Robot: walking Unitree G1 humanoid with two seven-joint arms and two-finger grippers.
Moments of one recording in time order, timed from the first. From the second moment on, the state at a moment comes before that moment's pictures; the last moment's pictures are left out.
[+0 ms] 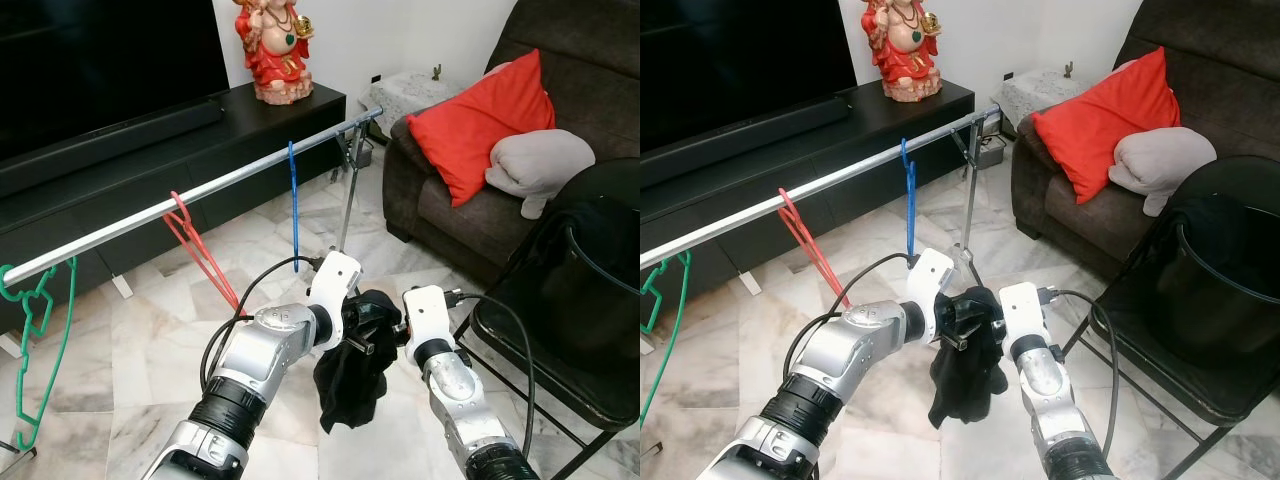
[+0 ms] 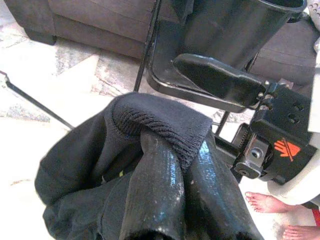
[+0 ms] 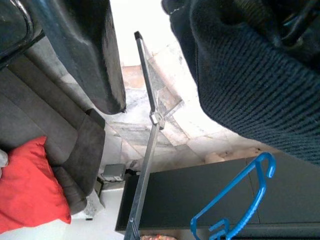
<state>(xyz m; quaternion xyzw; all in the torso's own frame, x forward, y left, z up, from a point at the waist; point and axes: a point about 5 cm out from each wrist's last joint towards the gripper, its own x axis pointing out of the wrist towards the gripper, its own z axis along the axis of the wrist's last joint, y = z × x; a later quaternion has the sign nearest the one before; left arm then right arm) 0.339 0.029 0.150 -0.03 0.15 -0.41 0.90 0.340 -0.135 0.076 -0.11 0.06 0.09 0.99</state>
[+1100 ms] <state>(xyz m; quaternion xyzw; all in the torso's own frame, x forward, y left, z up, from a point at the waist) 0.338 0.028 0.149 -0.02 0.16 -0.41 0.90 0.342 -0.131 0.070 -0.07 0.08 0.11 0.99</state>
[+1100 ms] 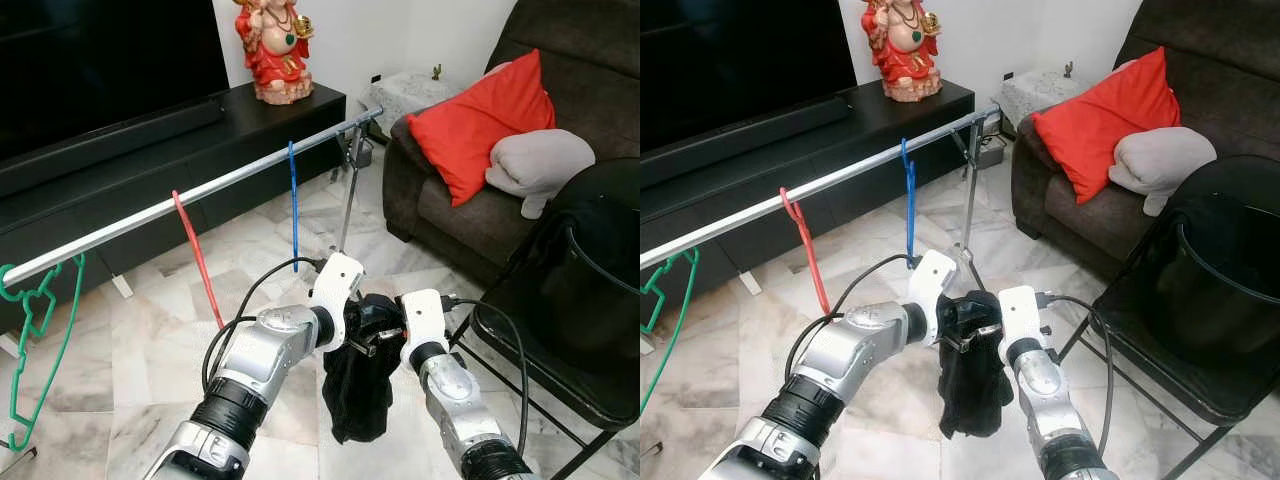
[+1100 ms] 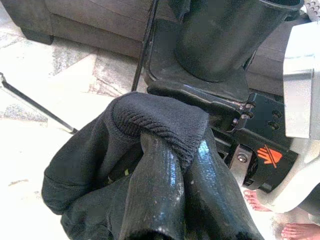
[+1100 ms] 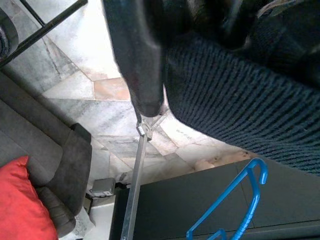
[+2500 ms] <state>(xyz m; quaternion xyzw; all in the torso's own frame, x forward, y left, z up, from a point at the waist) 0.336 0.030 0.156 0.03 0.10 -0.43 0.89 0.341 -0.142 0.065 -0.07 0.10 0.09 0.99</state>
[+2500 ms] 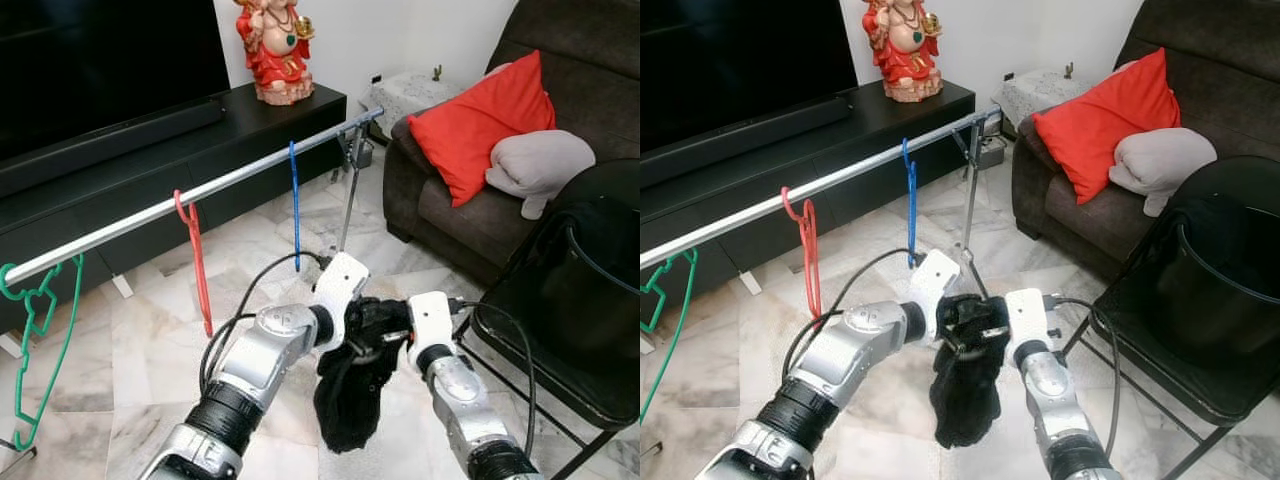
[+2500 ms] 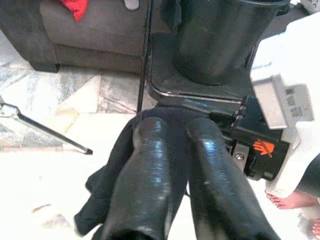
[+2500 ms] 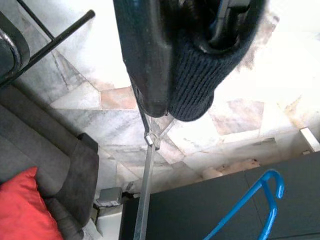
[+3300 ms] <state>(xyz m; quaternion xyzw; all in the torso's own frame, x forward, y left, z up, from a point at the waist) 0.341 0.091 0.135 0.06 0.14 -0.35 0.93 0.325 -0.189 0.036 0.34 0.19 -0.20 0.90</state>
